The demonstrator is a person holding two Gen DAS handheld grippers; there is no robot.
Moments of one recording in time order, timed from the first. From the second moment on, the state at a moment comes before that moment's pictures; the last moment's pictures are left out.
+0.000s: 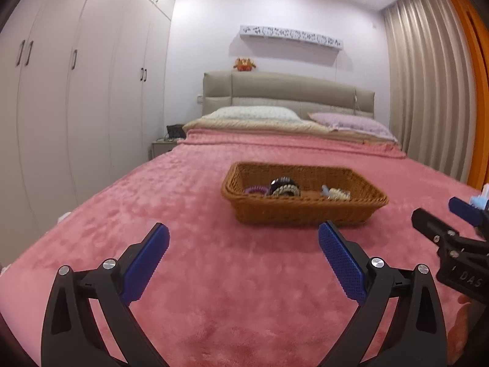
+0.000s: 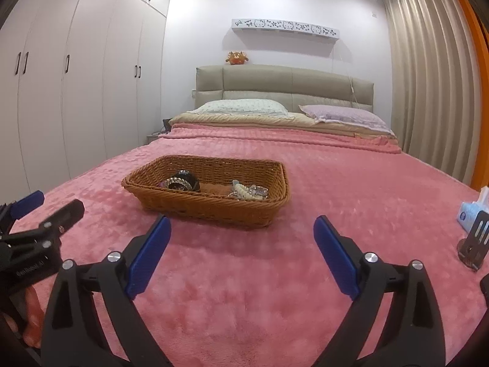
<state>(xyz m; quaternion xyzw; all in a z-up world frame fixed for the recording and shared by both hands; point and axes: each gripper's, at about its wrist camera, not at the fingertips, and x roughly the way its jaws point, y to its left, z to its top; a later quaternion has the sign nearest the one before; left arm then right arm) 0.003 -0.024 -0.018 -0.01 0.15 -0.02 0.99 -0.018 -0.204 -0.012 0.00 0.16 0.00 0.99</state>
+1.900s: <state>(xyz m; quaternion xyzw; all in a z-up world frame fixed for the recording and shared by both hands) 0.010 -0.031 -0.024 0.00 0.18 -0.01 0.98 -0.002 -0.210 -0.023 0.01 0.20 0.01 0.98</state>
